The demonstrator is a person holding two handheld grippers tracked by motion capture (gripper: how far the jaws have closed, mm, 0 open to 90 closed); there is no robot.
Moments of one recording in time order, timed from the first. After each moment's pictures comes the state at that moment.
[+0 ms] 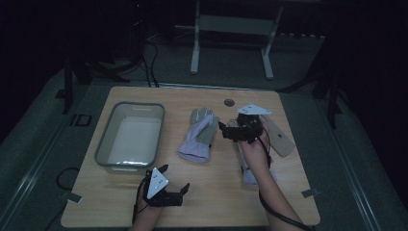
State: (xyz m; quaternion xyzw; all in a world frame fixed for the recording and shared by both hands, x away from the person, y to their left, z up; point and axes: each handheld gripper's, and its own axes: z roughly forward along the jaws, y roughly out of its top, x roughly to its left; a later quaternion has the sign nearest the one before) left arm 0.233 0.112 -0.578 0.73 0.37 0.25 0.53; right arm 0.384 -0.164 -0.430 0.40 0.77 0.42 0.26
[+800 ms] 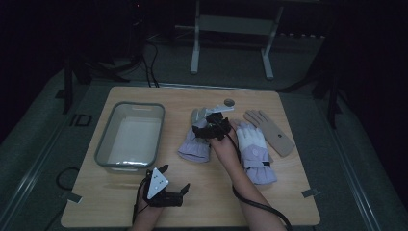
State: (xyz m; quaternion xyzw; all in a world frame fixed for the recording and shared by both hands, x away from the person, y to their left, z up) left arm 0.233 0.111 -0.578 0.73 0.36 0.25 0.52; right arm 0.430 -0.090 -0.491 0.42 0.80 0.40 0.17
